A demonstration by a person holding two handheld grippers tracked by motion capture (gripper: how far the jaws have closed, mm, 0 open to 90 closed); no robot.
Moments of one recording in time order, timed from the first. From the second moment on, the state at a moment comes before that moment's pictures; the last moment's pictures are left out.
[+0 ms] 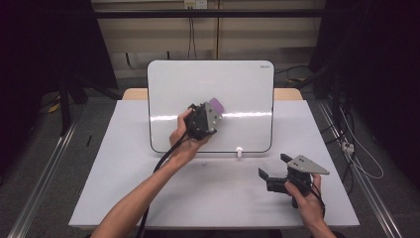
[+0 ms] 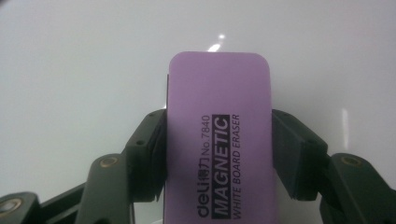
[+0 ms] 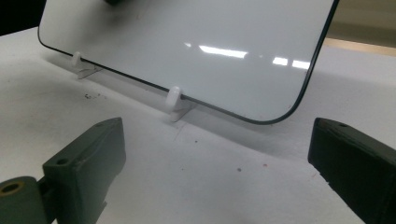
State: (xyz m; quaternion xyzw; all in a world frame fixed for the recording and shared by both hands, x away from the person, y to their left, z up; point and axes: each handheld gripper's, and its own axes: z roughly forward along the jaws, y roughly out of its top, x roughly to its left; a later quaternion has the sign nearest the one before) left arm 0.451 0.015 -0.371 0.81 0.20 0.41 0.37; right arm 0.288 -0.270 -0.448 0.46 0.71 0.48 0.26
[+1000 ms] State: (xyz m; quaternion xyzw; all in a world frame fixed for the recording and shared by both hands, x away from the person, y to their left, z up) left arm 0.428 0.010 -0.393 0.81 0.18 0.42 0.36; right arm 0.289 -0.268 -0.449 0.45 0.71 0.48 0.26
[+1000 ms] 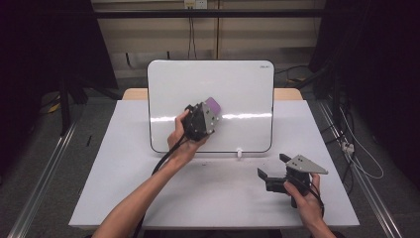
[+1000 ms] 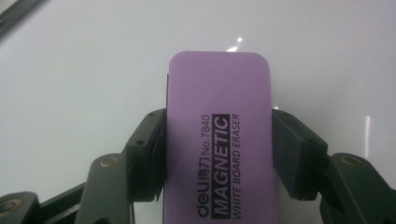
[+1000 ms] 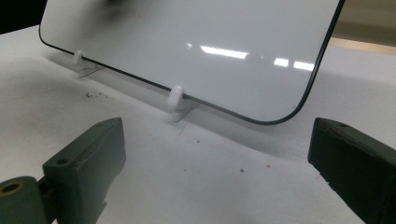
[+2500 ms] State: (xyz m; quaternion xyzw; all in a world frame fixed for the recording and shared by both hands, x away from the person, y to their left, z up) left arm 0.435 0.049 -0.362 0.78 0.27 0.34 0.45; right arm 0.290 -0.264 -0.449 0.45 0.71 0.48 0.26
